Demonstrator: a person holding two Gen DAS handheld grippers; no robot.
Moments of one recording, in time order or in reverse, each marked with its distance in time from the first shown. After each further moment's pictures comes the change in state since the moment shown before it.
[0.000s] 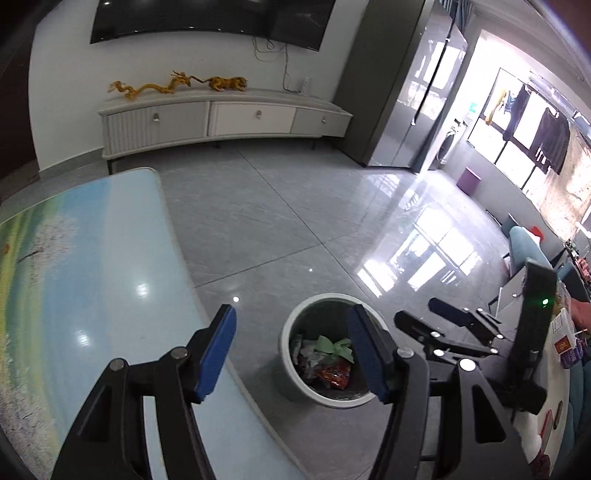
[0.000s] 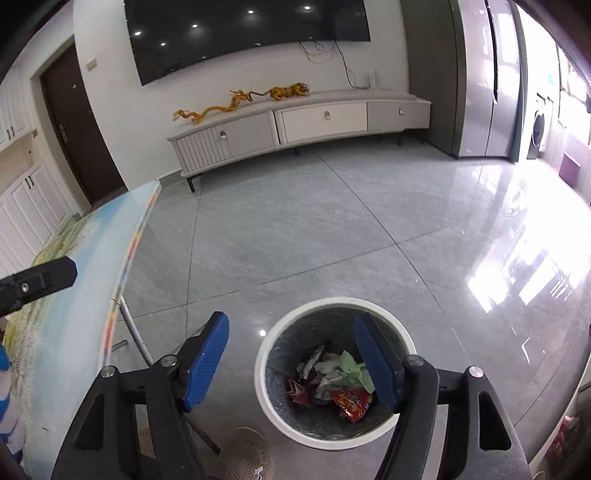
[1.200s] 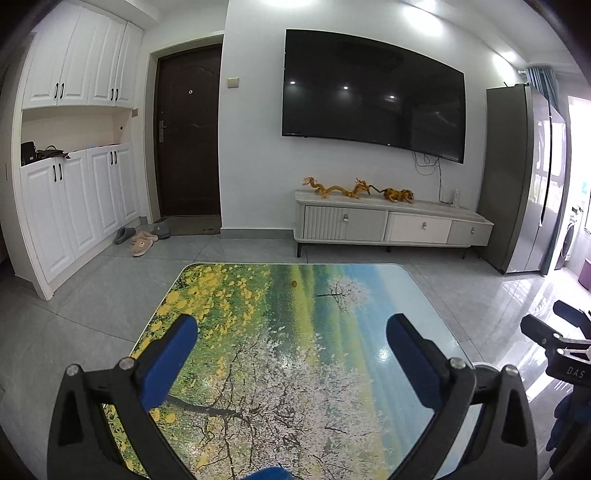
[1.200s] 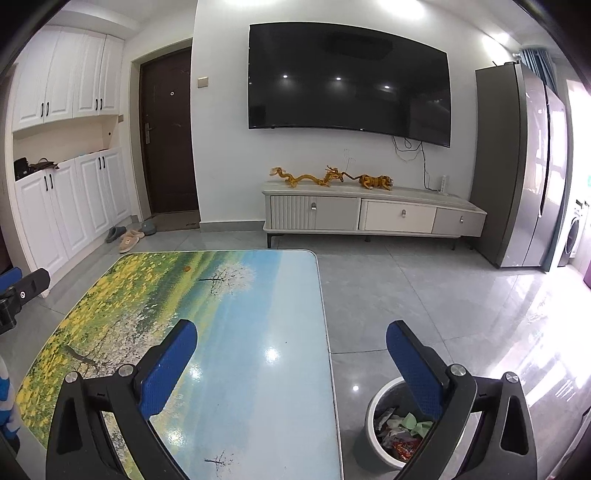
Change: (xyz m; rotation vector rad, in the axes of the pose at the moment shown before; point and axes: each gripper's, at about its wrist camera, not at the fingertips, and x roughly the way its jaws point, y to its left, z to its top) left arm -0.271 0.149 -0.103 -0.166 -0.428 0.585; right arm -0.120 0.220 -0.014 -0.259 -0.270 0.112
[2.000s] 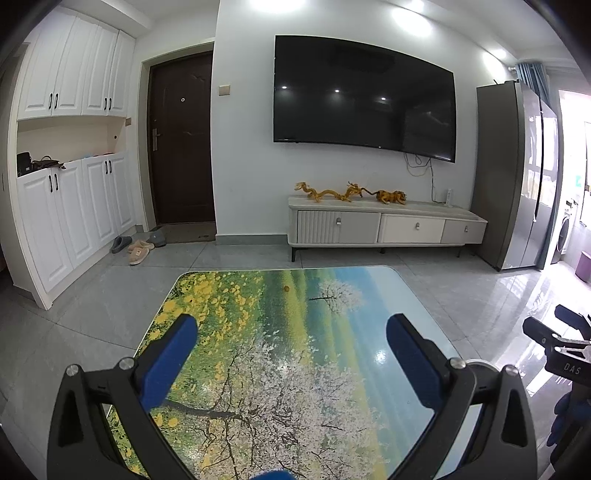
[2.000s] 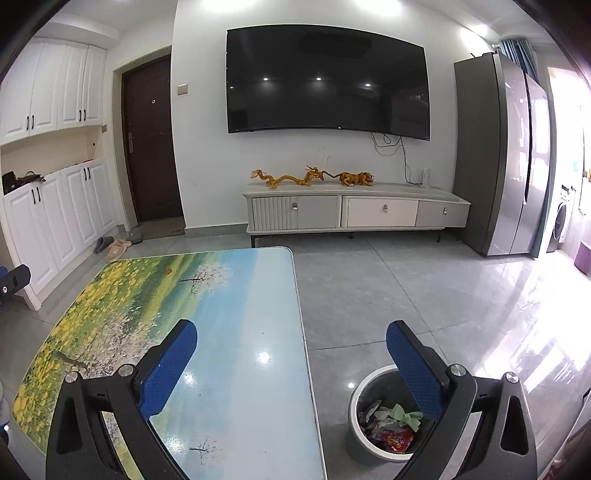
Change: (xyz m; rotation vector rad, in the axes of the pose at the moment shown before) left arm -0.015 -0.002 0.008 0.032 -0.014 -0.020; right arm -0.018 -0.024 -0.007 0.042 -0.009 -0.043
